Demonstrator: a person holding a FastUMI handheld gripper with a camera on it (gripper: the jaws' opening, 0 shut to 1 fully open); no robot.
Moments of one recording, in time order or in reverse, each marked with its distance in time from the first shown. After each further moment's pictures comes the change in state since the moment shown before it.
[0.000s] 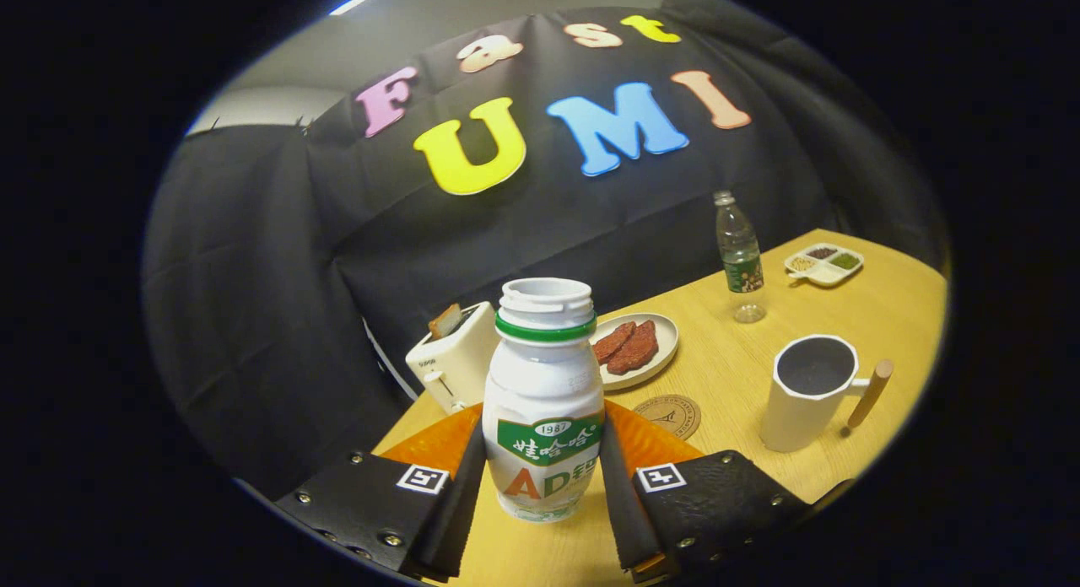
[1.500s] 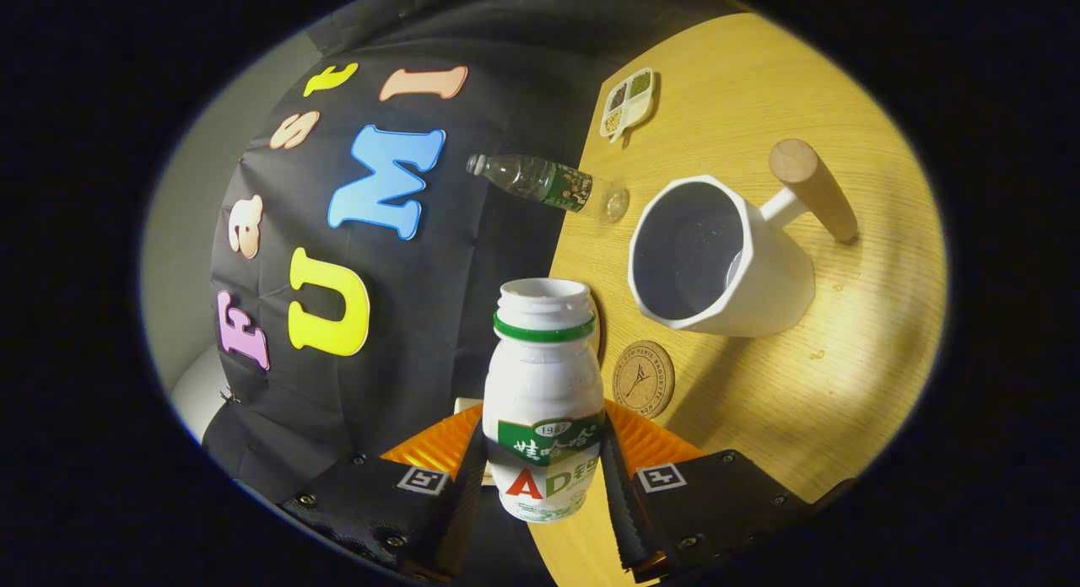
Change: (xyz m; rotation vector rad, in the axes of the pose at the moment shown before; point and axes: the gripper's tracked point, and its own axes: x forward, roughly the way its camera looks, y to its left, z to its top) arm 0.006 -0.089 0.004 0.889 0.003 -0.106
